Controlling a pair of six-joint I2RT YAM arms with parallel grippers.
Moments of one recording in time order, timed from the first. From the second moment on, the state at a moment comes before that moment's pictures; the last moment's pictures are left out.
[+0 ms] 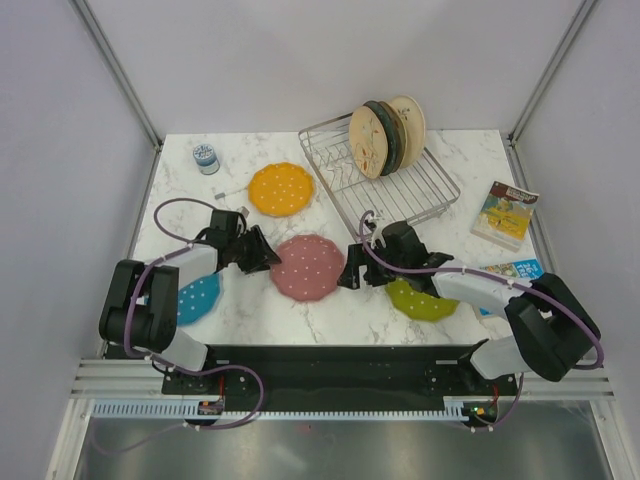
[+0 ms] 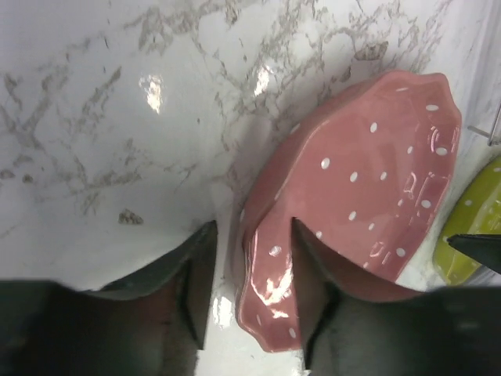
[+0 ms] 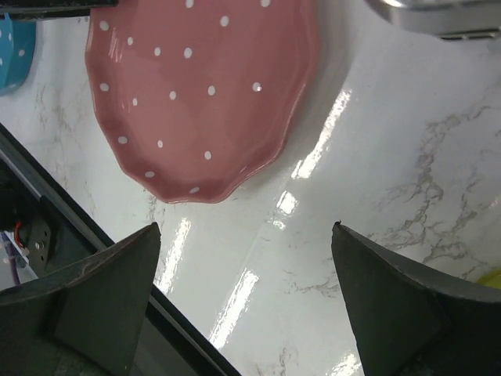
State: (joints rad) left arm -0.18 1.52 0.68 -0.11 0.35 -0.58; right arm 0.64 1.40 0.67 0.00 -0.32 0.49
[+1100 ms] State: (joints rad) left arm -0.19 1.41 0.56 -0.24 0.64 -0.37; right arm 0.67 1.53 0.52 0.35 -0.48 0.69
